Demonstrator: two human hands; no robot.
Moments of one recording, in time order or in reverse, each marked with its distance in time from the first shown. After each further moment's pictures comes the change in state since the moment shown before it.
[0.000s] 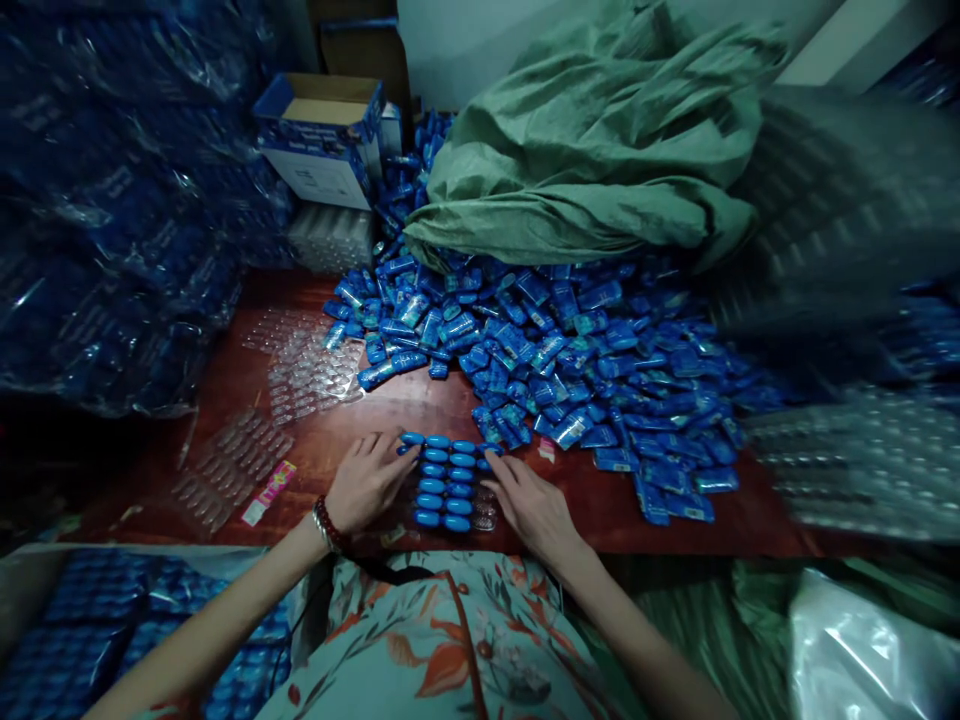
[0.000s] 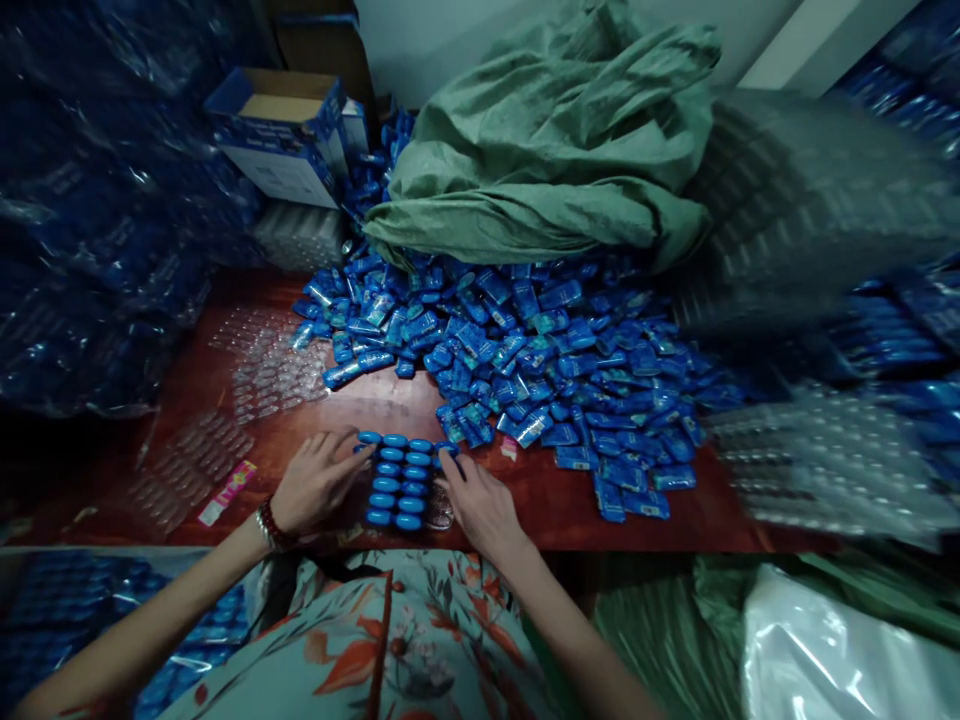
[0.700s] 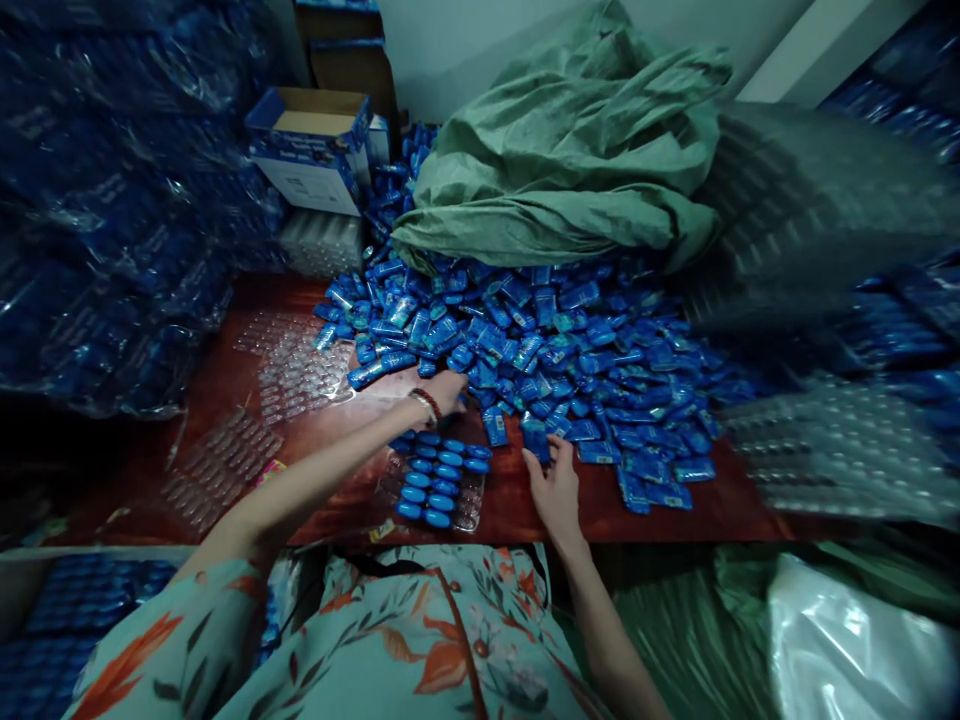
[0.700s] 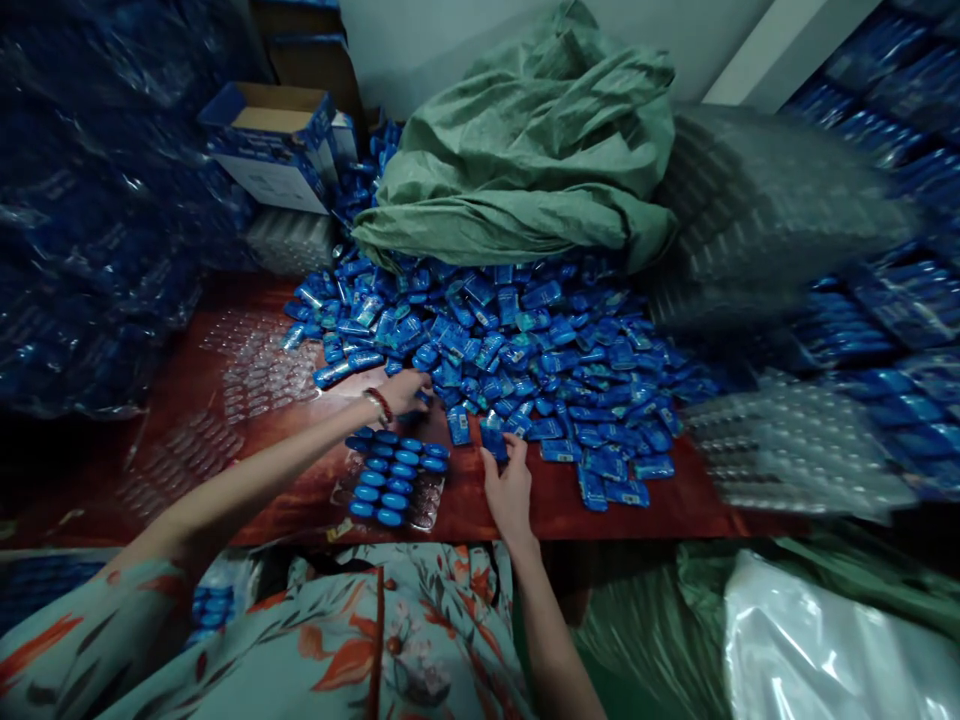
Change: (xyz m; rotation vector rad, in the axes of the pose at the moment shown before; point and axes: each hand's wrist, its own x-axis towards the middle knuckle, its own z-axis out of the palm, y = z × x) left_hand 0.174 0.017 0.028 -0.219 -0.562 -0.219; right_hand -0.020 0.049 0.035 0.651 0.420 0.697
